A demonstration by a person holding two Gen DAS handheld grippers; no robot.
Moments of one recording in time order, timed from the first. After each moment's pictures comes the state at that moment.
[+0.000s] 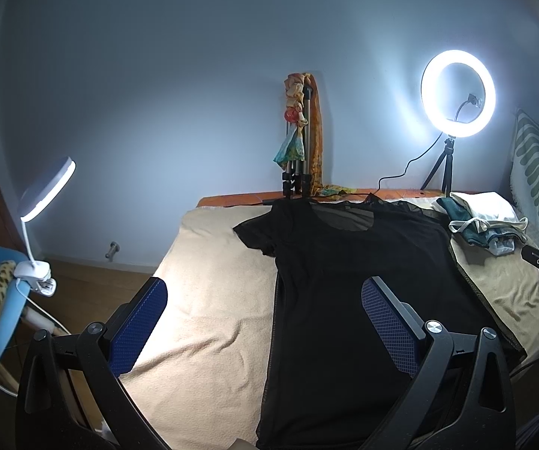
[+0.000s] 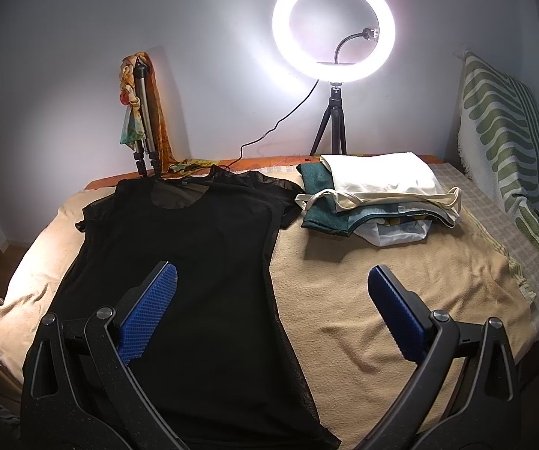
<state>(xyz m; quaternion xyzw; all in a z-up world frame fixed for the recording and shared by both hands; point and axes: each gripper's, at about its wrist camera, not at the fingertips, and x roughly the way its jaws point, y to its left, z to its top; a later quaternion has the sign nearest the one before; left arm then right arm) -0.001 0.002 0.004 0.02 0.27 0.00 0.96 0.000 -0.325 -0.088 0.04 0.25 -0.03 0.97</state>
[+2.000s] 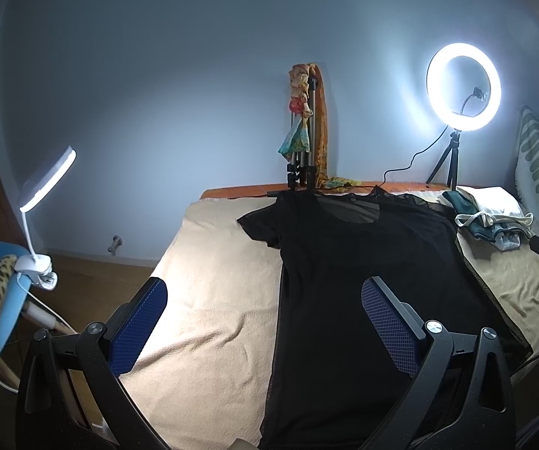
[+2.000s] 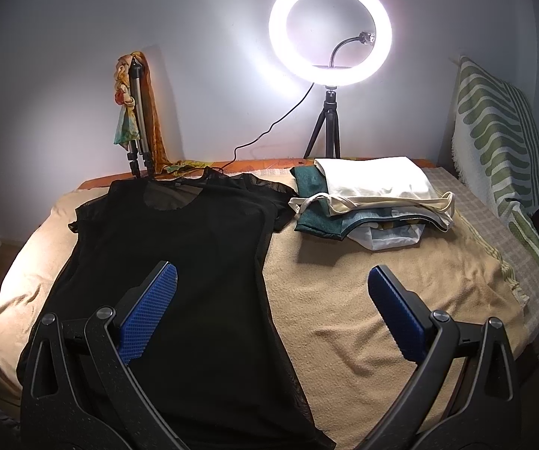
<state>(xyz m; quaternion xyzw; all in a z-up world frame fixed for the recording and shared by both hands) 0.001 0.006 -0.010 0.02 0.28 0.01 0.96 0.002 -0.329 -0.085 0.03 0.25 -0.05 0.97</state>
